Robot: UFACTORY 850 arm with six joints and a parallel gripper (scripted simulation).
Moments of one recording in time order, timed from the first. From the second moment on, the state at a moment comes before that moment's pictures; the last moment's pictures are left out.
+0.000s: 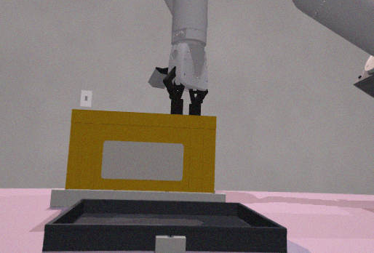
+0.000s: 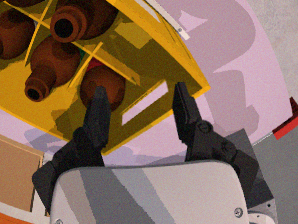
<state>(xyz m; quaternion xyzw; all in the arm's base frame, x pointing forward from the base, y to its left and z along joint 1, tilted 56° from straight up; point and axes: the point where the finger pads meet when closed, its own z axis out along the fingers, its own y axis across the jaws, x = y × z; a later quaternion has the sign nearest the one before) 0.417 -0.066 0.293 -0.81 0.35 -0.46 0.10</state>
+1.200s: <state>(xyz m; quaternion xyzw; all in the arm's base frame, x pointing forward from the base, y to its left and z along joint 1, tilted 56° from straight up) 0.429 -0.068 0.285 -0.81 0.35 -0.46 0.10</state>
